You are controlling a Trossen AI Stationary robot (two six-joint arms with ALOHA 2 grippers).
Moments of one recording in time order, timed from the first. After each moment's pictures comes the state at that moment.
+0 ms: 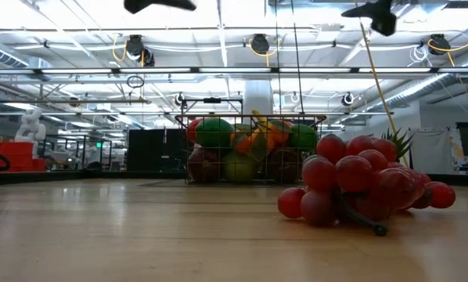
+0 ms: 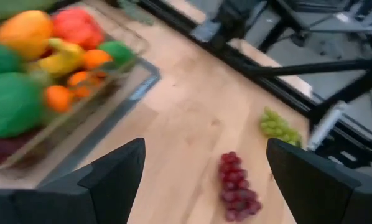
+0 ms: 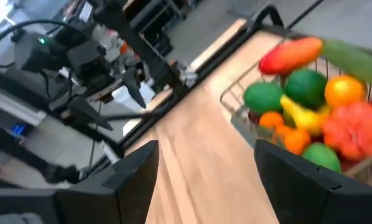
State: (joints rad) left arm -0.30 1.35 1.24 -0.48 -0.39 -0.73; right arm -0.39 0.72 0.96 -0.57 -0.30 0.62
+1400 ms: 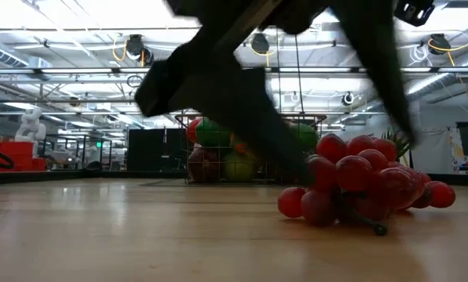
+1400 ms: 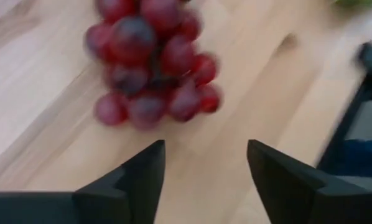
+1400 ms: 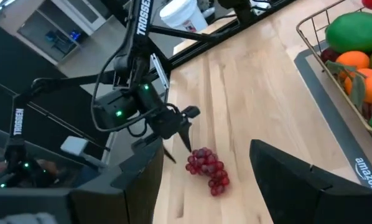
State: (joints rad) left arm -0.54 2.34 1.91 -0.65 -0.23 -1.22; right arm -0.35 0.59 0.96 -0.83 -0.63 0.39
